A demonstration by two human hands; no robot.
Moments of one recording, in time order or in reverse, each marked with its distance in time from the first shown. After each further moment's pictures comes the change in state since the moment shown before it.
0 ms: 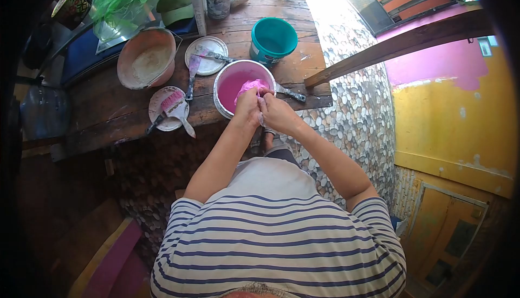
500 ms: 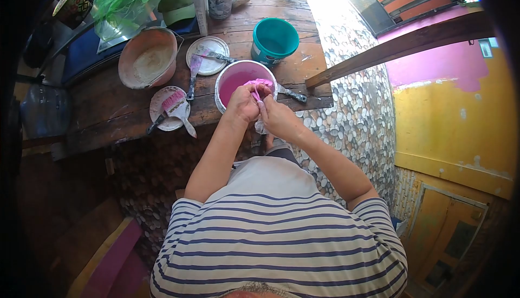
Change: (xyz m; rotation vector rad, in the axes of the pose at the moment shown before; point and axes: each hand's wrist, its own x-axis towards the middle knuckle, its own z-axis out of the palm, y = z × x) left_hand 0.019 0.020 -0.017 -0.360 -0.204 -0.189; right_hand -0.011 -0.003 0.005 -0.059 0.062 -0.111
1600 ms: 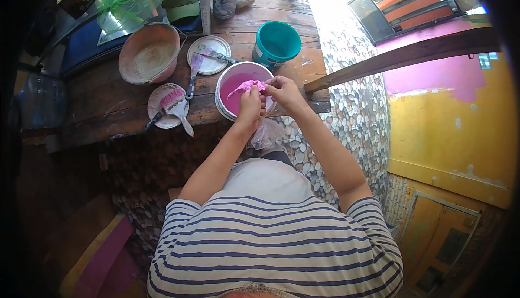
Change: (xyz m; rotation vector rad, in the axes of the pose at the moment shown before) left_hand -0.035 -0.026 0.019 0.590 0.157 0.344; right_hand 0.066 0.050 -0.009 0.716 0.076 0.276
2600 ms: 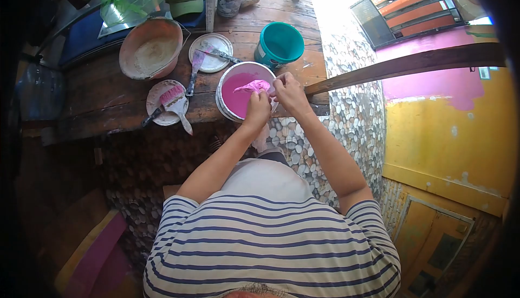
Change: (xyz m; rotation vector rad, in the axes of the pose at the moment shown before) left_hand 0.036 -0.047 -0.011 0.507 0.099 0.207; right_hand -0.010 -0.032 0.002 -0.233 0.104 0.036
